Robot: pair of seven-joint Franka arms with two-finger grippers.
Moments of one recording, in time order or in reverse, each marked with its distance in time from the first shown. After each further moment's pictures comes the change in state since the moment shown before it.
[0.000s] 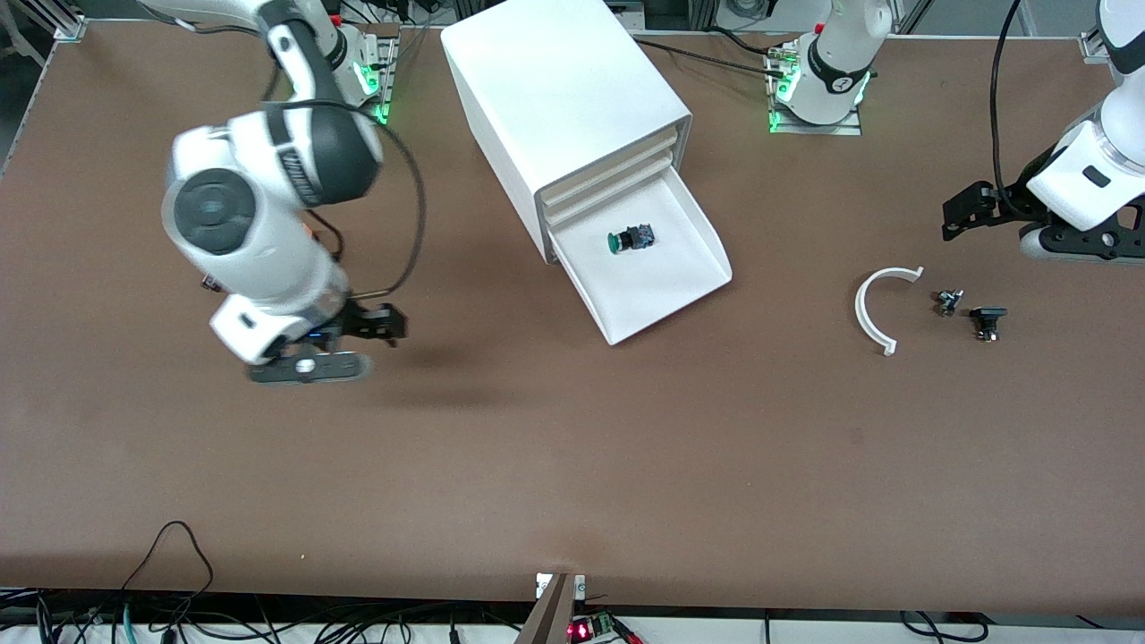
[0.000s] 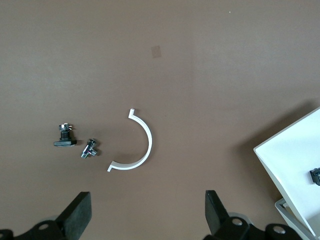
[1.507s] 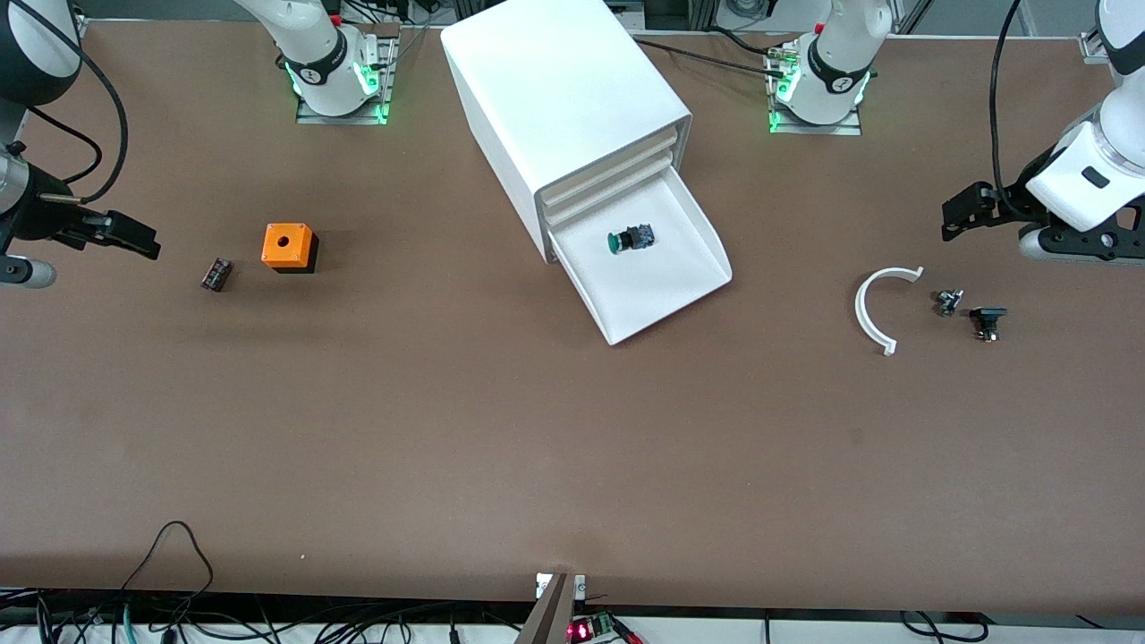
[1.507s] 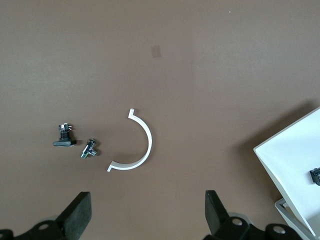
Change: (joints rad) left arm 0.000 0.002 0.000 0.001 0.000 0.000 0.000; right arm -0.247 -0.371 -0.111 -0.312 0.003 -0.138 -0.260
